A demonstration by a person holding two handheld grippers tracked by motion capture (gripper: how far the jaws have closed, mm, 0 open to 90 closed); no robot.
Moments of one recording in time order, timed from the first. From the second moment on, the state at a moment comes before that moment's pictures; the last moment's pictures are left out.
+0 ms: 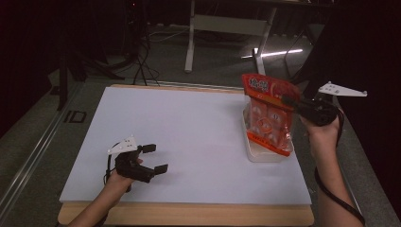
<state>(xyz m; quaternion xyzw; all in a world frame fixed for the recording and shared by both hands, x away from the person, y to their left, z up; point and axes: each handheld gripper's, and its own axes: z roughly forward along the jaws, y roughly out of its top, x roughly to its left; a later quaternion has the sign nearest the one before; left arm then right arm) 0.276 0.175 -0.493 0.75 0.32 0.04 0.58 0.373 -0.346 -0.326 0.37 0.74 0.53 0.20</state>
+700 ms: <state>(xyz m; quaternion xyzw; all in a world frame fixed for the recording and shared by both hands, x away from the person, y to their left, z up) 0.277 0.175 -0.500 0.75 0.32 0.04 0.58 0.377 -0.368 -0.380 0.41 0.72 0.54 0.17</state>
